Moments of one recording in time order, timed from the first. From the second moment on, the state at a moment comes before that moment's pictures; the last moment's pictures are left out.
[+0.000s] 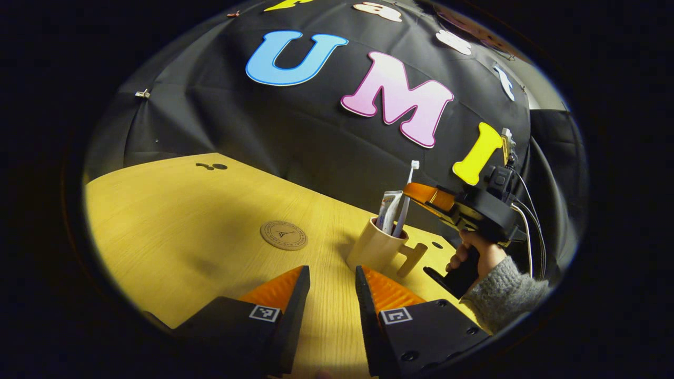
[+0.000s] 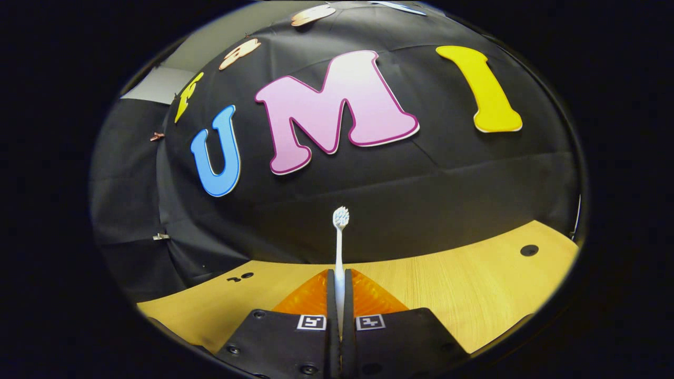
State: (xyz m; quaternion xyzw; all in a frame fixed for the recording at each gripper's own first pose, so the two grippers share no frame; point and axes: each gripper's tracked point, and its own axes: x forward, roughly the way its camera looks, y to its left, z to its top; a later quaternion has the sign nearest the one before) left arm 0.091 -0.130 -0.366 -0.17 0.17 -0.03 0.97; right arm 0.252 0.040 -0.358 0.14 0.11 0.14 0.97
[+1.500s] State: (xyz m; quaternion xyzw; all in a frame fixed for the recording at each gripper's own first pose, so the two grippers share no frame) left arm 0.077 -0.104 -0.355 -0.16 0.18 -0.04 0.97; right arm 0.166 -0.016 -0.375 -0.10 0.33 0.24 0.90
